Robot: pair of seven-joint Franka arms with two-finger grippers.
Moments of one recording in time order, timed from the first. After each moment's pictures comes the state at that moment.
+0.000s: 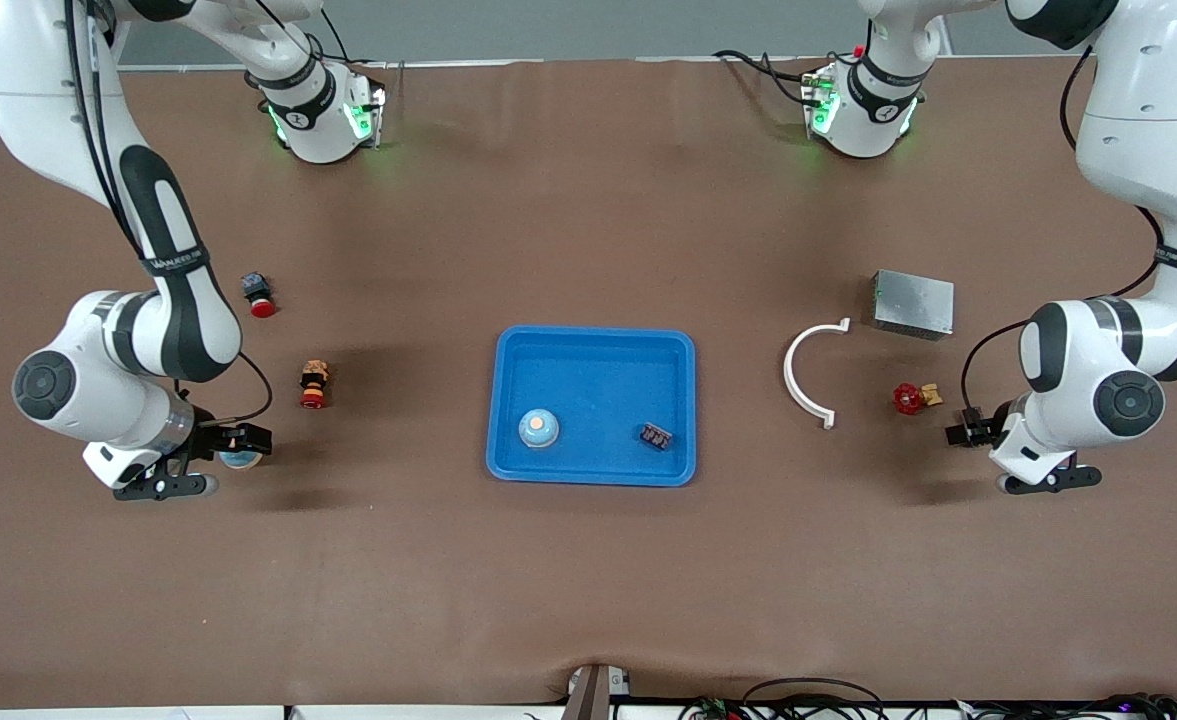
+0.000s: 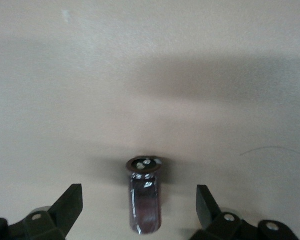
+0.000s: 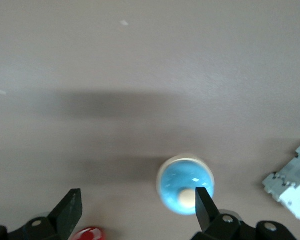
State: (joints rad) left arm 0.15 0.62 -0.05 -1.75 0.22 2.25 -0.15; right arm 0.06 0.53 -0.09 -1.74 0.12 2.26 -0.14
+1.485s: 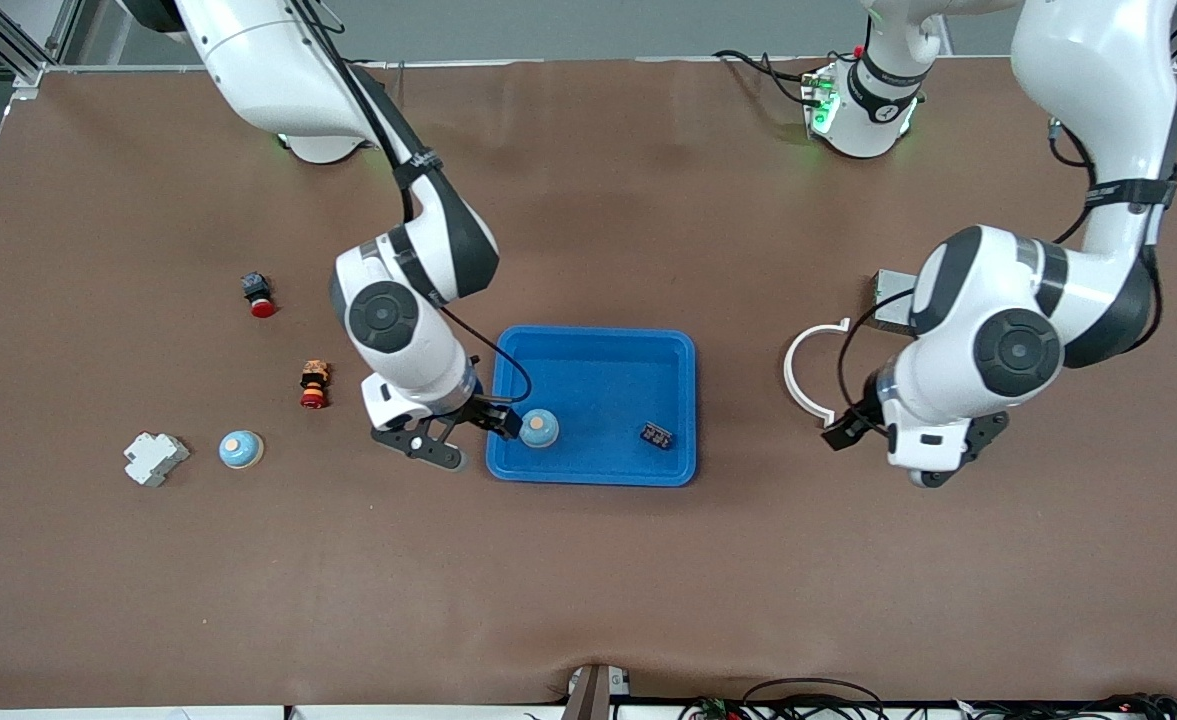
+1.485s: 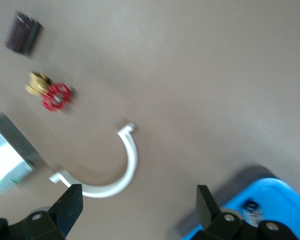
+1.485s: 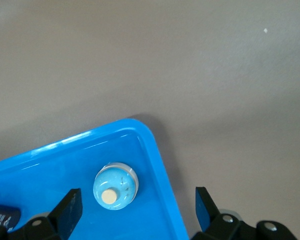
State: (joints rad) left arm -0.03 0.52 -0.33 -1.49 0.12 1.87 -1.09; right arm 0.59 0.63 -0.08 -1.51 0.09 2.23 0.86
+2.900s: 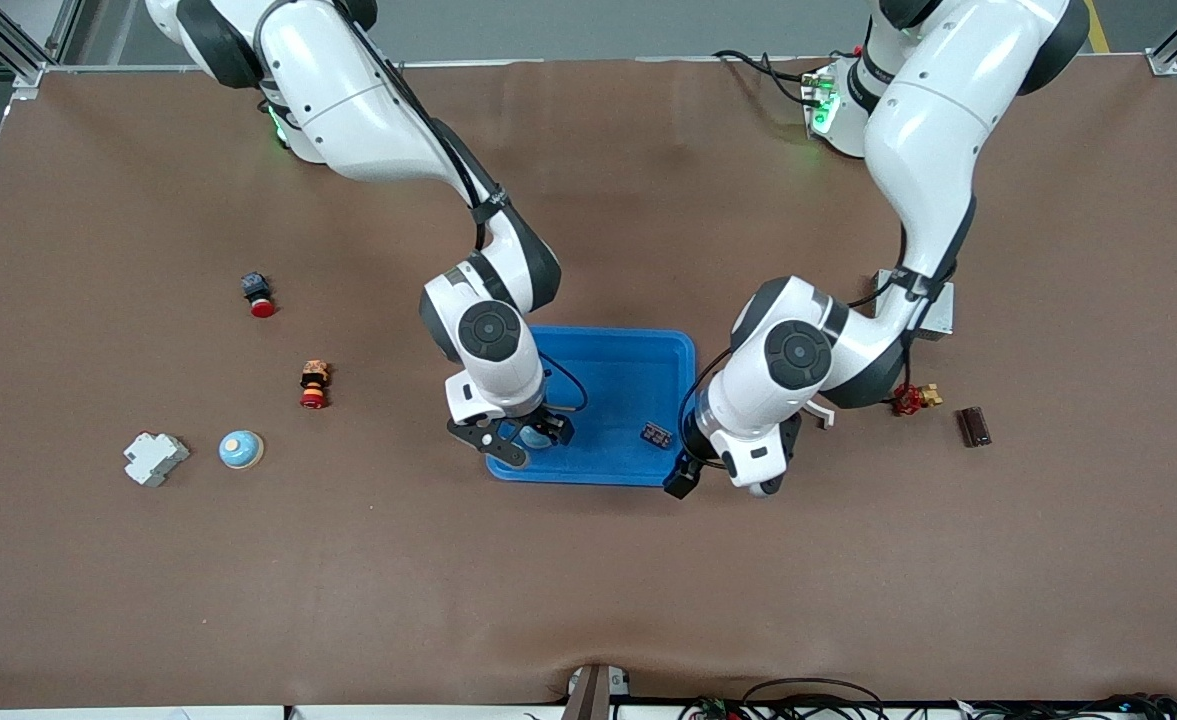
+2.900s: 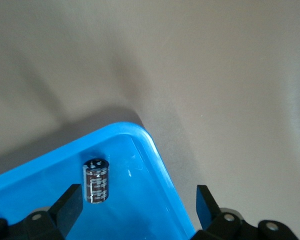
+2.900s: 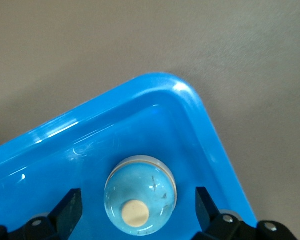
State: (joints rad) left arm -0.26 0.80 -0.33 -1.41 0.10 2.40 -1.65; right arm 0.68 0.85 -0.08 -1.40 0.06 2.33 1.09
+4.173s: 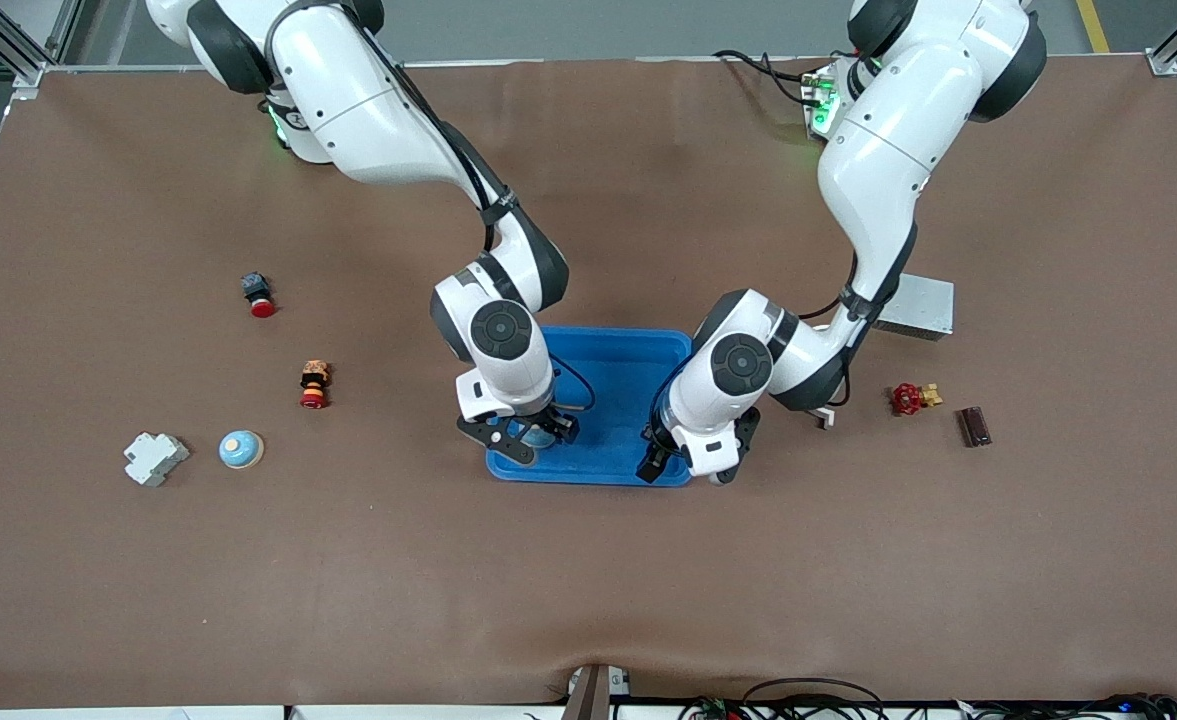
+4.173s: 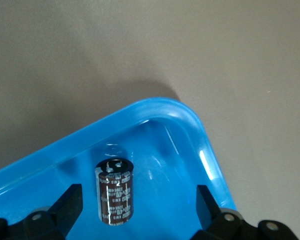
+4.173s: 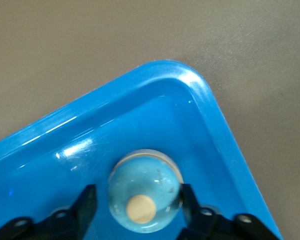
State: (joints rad) left arm -0.34 0.89 -0.29 -1.42 0.10 2.43 -1.65; right arm 0.69 0.86 -0.08 -1.39 0.06 2.34 1.11
